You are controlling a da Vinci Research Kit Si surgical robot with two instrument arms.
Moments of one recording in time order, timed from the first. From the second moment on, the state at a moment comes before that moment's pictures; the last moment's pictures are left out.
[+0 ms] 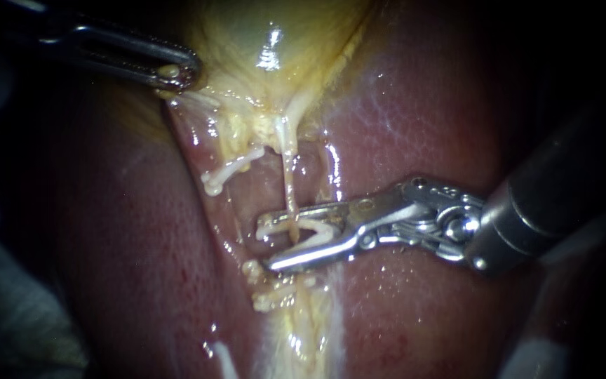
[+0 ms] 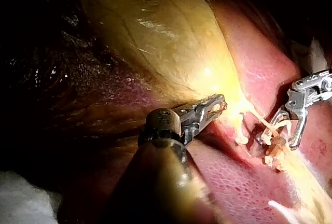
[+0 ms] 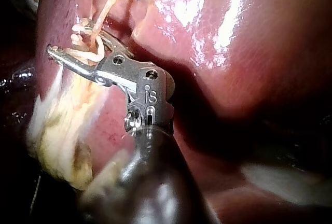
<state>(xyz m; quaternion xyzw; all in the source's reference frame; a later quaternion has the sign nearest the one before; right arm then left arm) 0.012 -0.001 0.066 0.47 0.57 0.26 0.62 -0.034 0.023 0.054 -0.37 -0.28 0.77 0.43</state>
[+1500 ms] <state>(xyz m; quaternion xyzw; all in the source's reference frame) 0.012 0.000 0.063 0.57 0.54 0.30 0.55 -0.034 0.023 0.054 -0.37 -0.28 0.77 0.43</state>
